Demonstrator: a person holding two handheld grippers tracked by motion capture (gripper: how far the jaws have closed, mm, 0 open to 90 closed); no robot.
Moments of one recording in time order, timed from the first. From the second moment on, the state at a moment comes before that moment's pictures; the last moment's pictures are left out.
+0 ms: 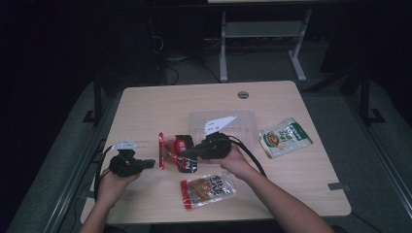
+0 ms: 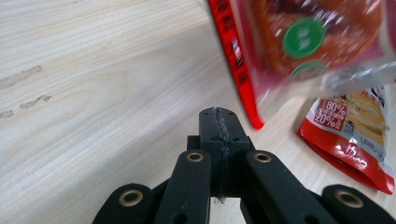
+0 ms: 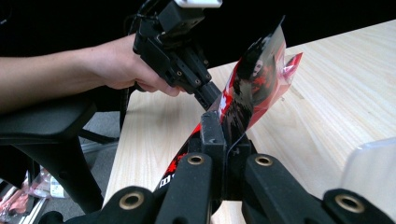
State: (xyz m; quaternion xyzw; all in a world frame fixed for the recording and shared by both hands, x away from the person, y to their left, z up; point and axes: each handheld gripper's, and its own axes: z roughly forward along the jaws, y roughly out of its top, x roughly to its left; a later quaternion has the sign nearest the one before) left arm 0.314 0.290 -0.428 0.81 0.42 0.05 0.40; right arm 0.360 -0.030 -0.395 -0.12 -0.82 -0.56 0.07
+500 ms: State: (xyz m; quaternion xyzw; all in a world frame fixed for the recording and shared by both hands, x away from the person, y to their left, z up) left arm 0.316 0.293 -0.431 0.81 0.43 0.05 0.39; right arm 0.364 -0.070 -0.373 -0.13 -0.80 -0.58 0.04
